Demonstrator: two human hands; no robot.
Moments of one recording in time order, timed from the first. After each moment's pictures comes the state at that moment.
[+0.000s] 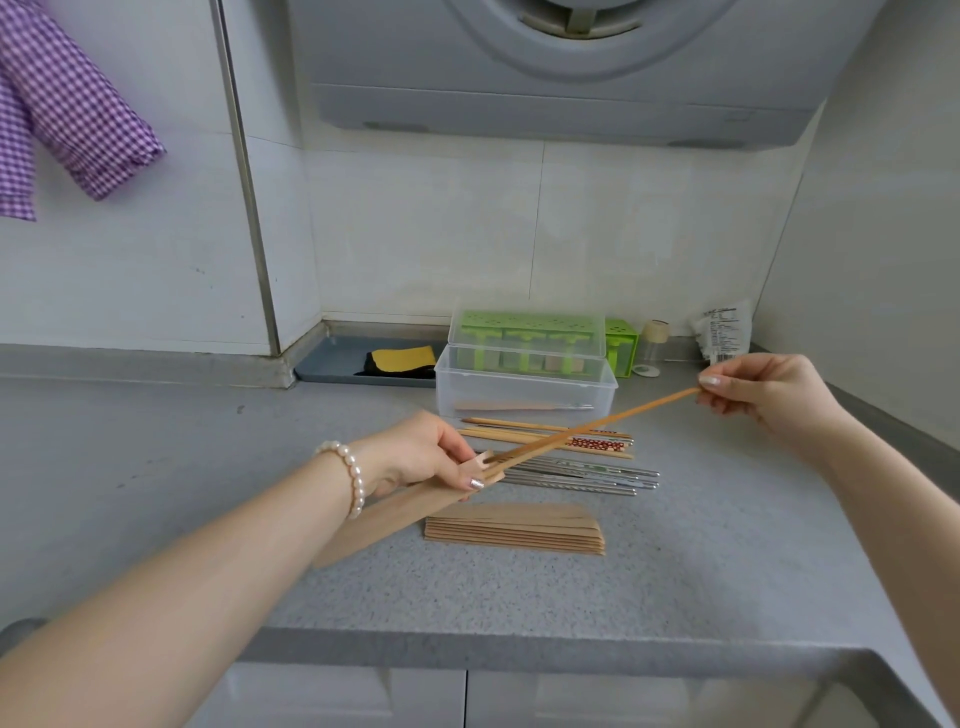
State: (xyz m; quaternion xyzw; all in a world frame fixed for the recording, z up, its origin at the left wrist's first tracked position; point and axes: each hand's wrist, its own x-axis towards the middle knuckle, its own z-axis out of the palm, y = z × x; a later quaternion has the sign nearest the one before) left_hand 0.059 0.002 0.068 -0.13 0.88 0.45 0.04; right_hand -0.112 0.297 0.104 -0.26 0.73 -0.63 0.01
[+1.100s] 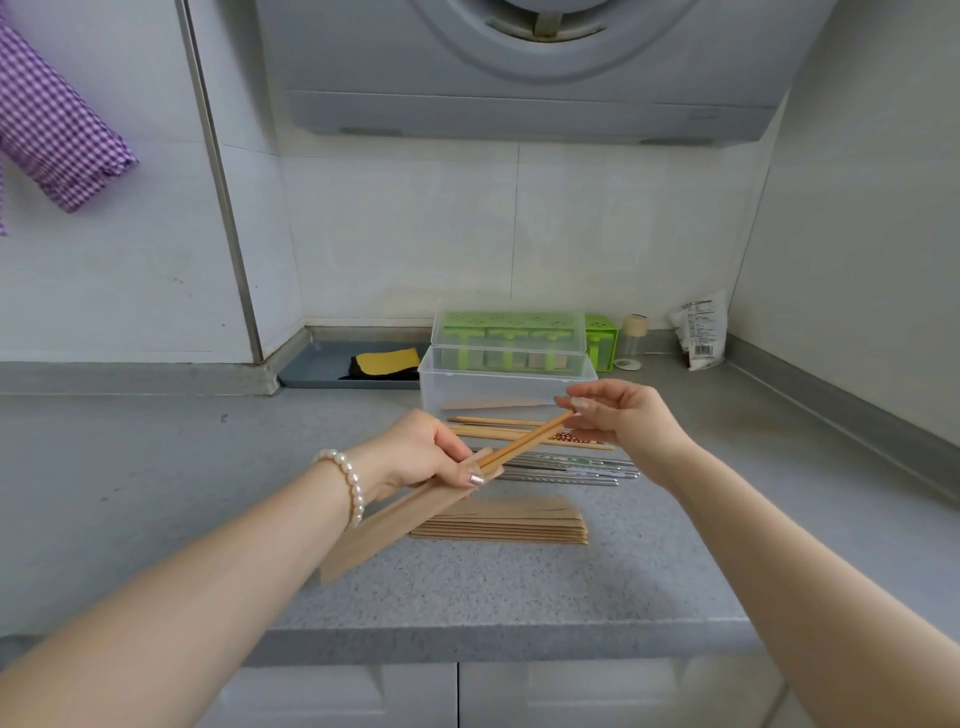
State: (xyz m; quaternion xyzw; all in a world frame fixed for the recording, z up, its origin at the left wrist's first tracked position) left_hand 0.057 0.015 0.067 -0.13 0.87 0.48 0.01; right_hand -0.077 0.219 0.059 -0.25 0.68 -0.68 0.13
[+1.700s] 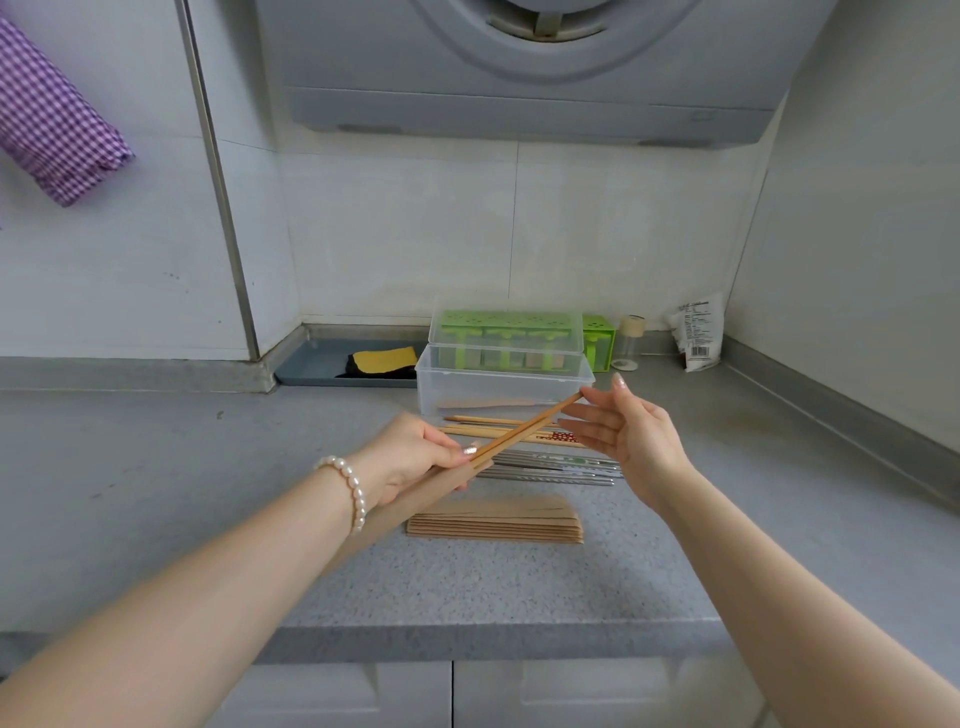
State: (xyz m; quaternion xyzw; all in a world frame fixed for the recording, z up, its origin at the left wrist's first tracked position) left_hand 0.054 0.013 0.055 -0.18 0.80 0.57 -0.02; right_hand -0.060 0.223 0.049 -0.17 0.61 -0.77 0.11
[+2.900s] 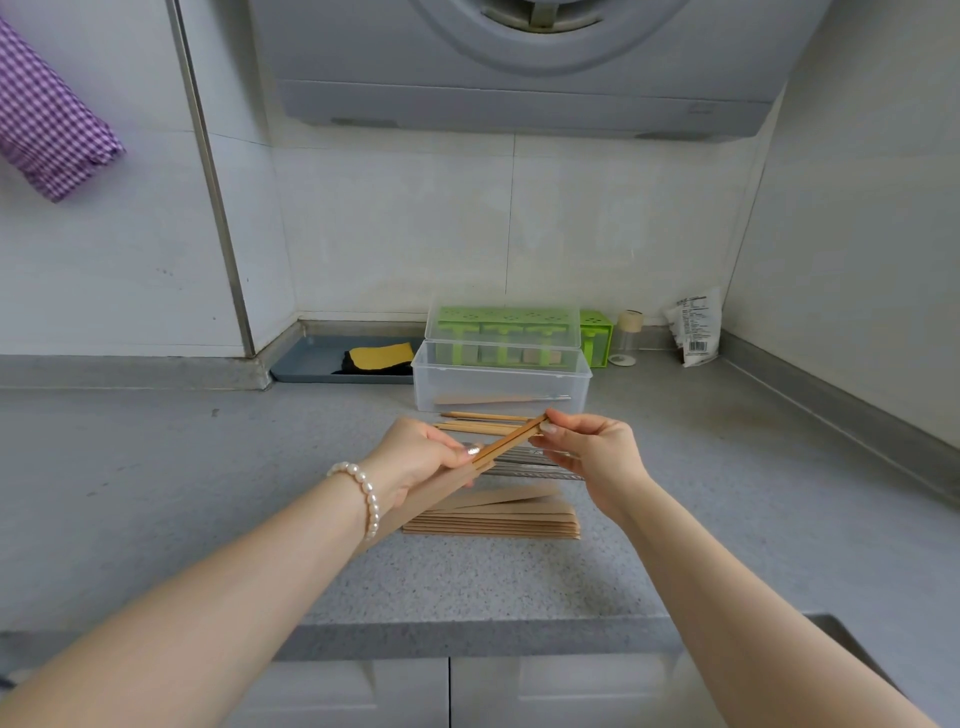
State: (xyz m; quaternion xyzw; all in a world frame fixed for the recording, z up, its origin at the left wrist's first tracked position) left_hand 0.049 0.024 0.047 -0.21 0.80 0.56 -0.06; right_hand -0.053 0.198 0.028 -0.14 0.61 -0.76 0.14
